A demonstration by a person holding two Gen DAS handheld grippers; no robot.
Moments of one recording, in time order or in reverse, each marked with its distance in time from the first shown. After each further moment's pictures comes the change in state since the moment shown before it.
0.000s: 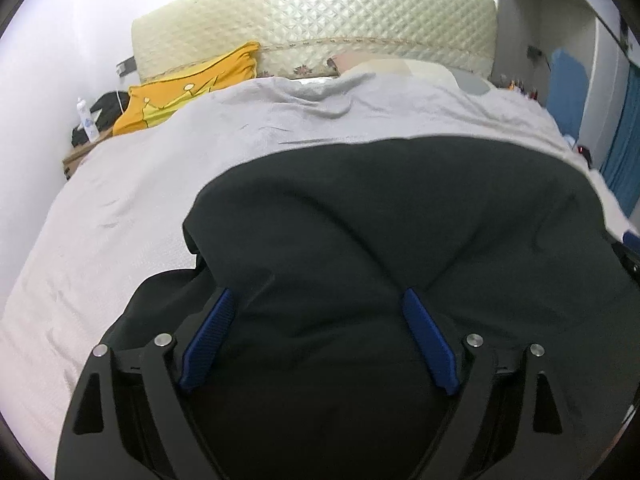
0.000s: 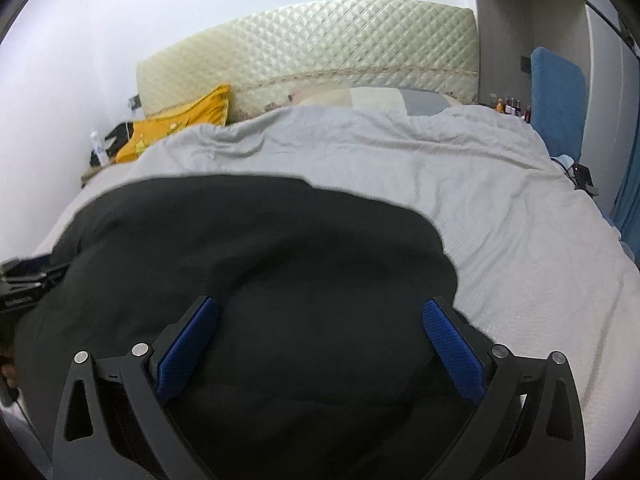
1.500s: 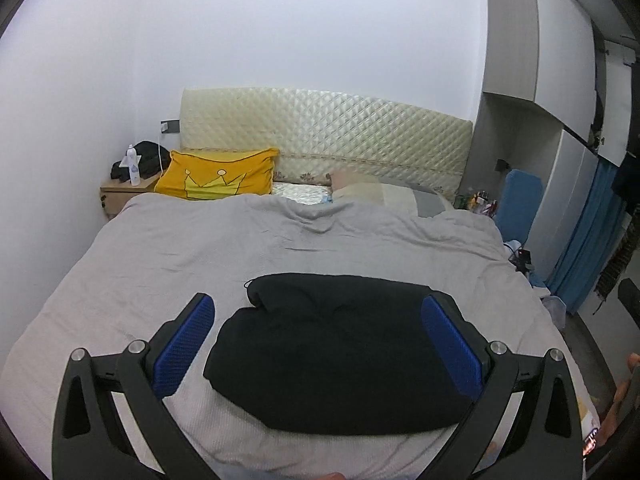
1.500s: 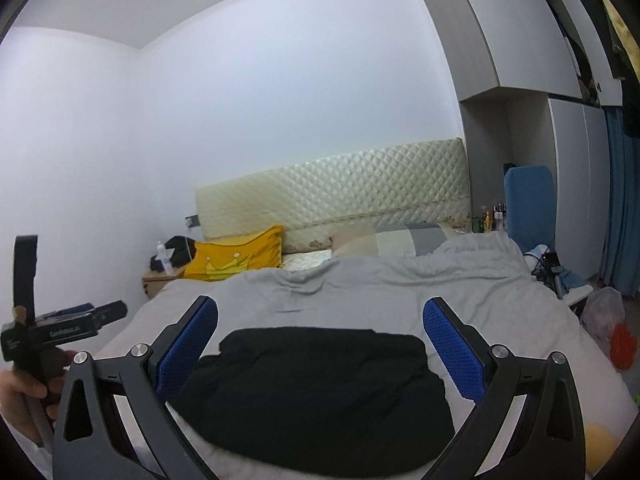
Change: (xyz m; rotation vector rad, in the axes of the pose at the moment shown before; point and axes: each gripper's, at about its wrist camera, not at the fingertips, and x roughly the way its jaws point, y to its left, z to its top) left arm -0.339 0.021 0.009 -0.173 -0.293 -0.072; right arm -0.368 0.076 0.039 0.046 -0.418 0.089
